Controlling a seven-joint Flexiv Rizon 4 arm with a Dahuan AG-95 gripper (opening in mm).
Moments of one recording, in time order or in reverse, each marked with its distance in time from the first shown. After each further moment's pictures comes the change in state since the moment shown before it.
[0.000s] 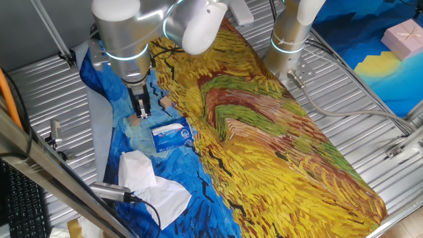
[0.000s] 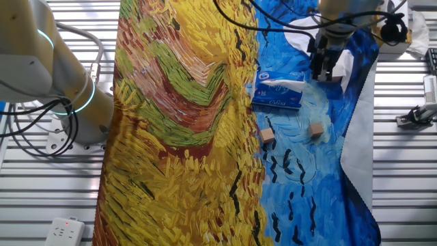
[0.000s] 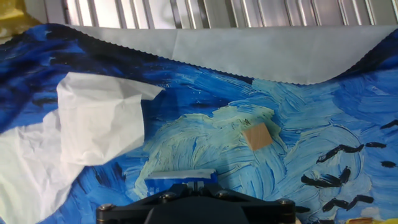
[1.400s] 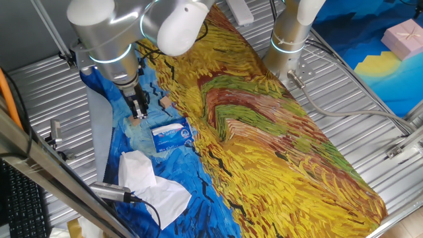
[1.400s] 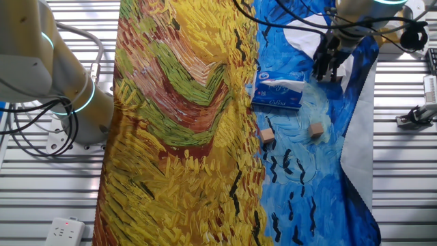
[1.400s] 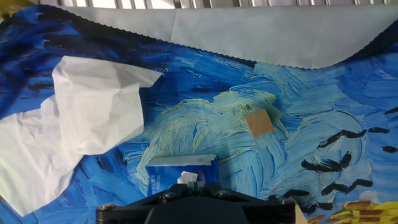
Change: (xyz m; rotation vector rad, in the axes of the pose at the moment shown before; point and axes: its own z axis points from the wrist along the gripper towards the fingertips) arm -0.002 0.002 0.000 0.009 0.101 0.018
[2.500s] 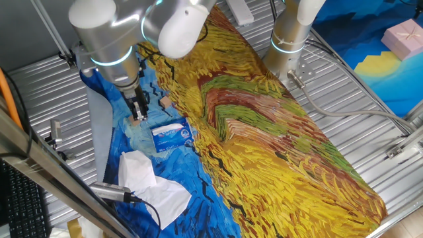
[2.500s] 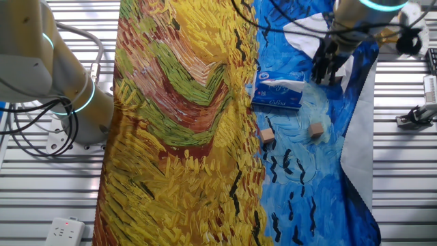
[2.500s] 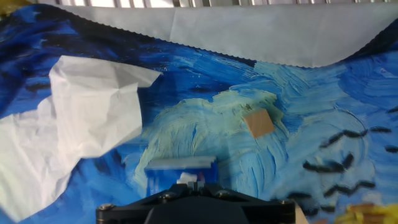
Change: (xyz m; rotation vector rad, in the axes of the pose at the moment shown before) arm -0.008 -0.002 0.033 0.008 -0.007 0.017
